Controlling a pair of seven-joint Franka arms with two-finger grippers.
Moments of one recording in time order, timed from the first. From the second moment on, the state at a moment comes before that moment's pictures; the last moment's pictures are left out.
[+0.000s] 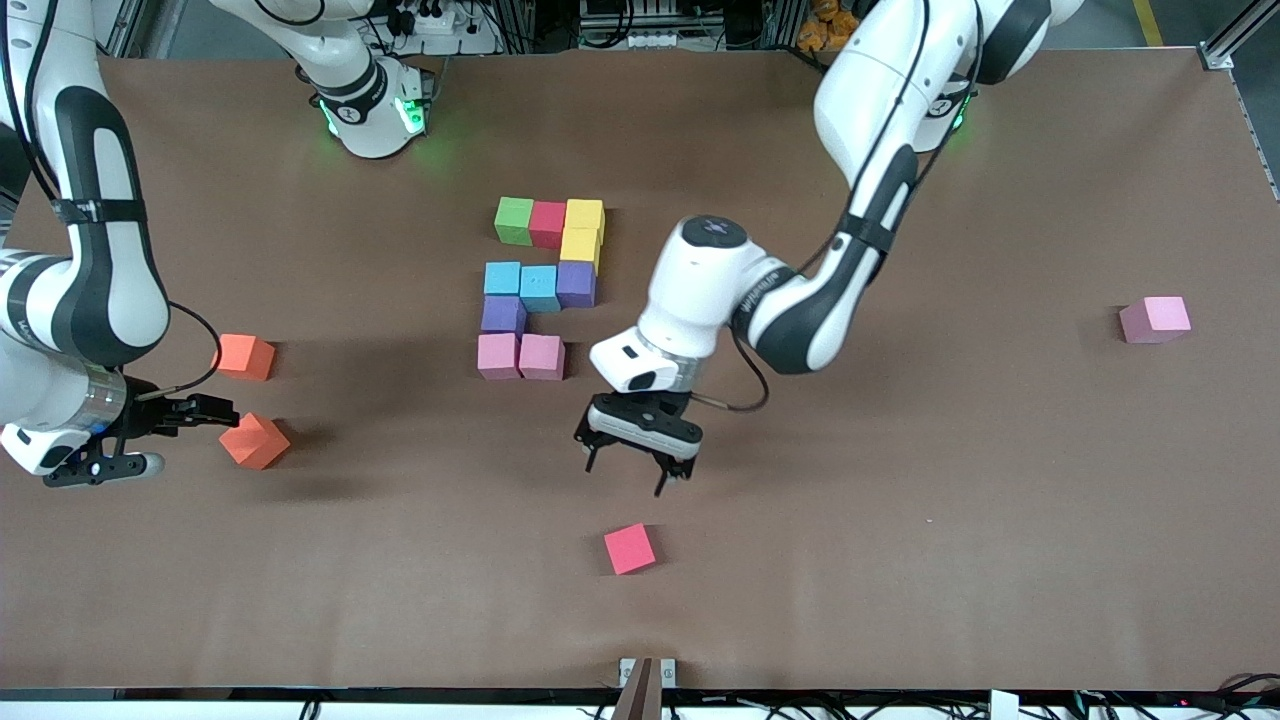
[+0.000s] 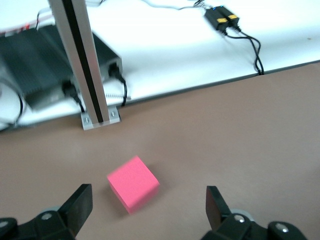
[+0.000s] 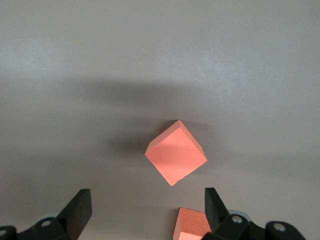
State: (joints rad) left arm -0.61 0.87 -0.05 -1.23 0.43 2.87 -0.57; right arm -0.07 0.46 -0.11 -1.65 0.12 2.03 -0.35
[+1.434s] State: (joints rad) left arm -0.53 1.12 -0.09 -1.23 0.43 3.31 -0.23; right arm -0.07 0.46 -0.11 -1.65 0.12 2.03 -0.35
